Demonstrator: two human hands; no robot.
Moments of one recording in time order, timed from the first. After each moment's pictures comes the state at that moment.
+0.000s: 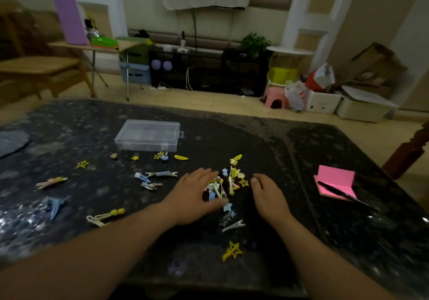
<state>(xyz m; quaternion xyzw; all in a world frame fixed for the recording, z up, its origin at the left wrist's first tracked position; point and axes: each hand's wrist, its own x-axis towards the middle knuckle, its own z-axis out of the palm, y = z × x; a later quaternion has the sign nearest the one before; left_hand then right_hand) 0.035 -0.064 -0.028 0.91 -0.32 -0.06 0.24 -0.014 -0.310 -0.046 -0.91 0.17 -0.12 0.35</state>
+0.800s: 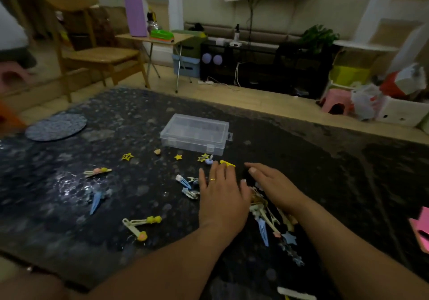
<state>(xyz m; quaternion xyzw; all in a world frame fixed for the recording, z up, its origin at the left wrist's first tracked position) 0.064 -0.078 -0.052 0.96 -0.04 0.16 0.21 0.109 -0.239 -0.032 -0.91 -0.05 0.05 0.41</state>
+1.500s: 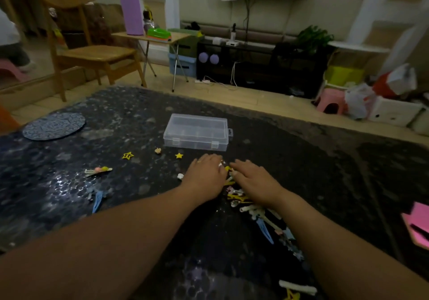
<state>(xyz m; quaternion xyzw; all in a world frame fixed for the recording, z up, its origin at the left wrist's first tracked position) 0.134 -0.024 -0.042 0.97 -0.10 0.02 0.22 0.111 -0.198 -0.023 -0.97 -0.09 0.09 0.21</state>
